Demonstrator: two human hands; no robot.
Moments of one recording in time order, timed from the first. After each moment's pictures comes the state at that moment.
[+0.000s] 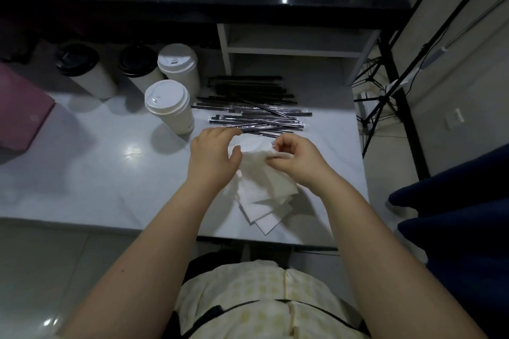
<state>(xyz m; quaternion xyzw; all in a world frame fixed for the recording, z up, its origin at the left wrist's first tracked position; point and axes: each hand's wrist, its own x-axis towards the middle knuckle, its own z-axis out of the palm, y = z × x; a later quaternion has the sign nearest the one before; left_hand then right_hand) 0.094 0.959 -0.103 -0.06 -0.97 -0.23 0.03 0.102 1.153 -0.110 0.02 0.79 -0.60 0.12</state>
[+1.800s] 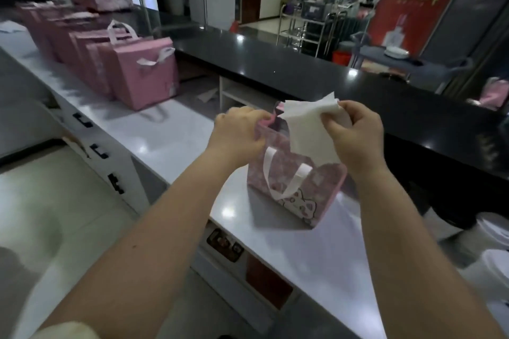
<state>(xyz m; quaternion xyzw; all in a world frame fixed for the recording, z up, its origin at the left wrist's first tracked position) 0.115 0.314 0.081 0.08 -0.95 -0.18 0.24 0.033 0.511 0.098 -0.23 0.76 -0.58 -0.14</state>
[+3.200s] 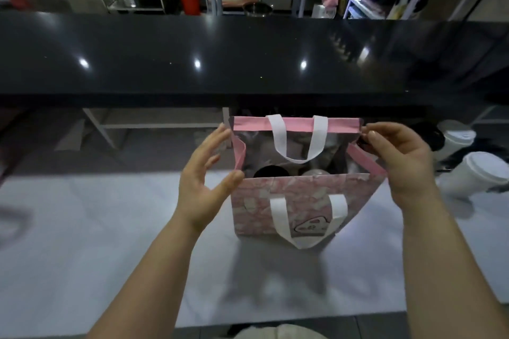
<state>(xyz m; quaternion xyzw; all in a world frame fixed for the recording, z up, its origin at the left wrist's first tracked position) -0.067 0.197 -0.030 -0.20 -0.76 -0.62 0.10 -0.029 0.523 0.005 0.05 0.72 -0.65 -0.24</state>
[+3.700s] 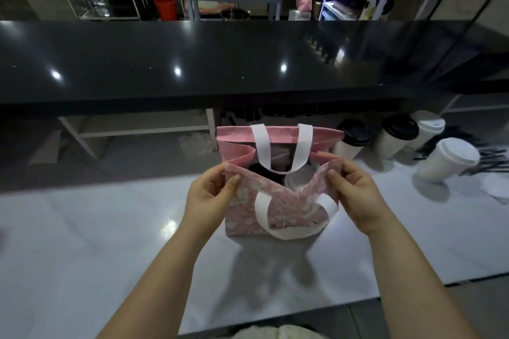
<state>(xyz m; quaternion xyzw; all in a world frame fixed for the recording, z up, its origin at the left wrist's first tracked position) -0.051 0.222 -0.053 -0.14 -0.67 -0.73 -0.02 0.004 0.491 -0.052 0.05 0.64 -0.76 -0.09</state>
